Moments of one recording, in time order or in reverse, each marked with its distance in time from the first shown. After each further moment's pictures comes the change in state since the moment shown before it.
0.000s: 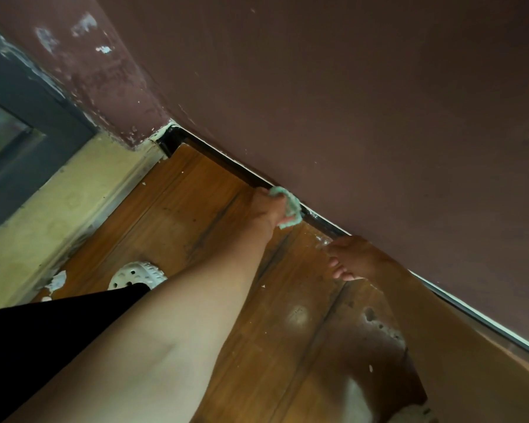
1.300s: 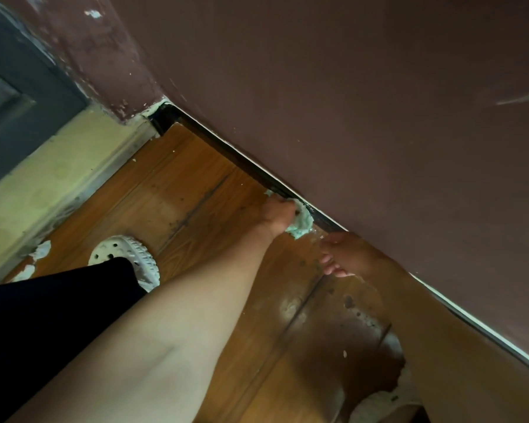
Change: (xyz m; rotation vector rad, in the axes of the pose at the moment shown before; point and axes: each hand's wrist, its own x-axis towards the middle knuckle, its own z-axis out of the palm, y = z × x) left_hand -0.034 -0.039 0.031 0.366 -0.098 0.066; right_hand -0.026 0.017 -0.014 -0.047 -0.058 -0.019
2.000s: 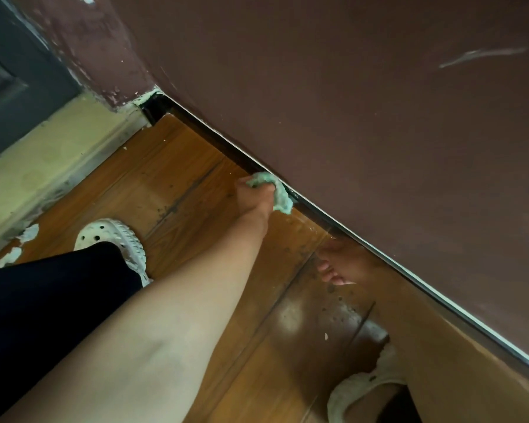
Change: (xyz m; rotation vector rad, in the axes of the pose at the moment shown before) left_hand -0.033 0.005 0.014 -0.598 0.358 0.053; right_hand -0.017 0.052 -0.011 -0.036 0.003 0.071
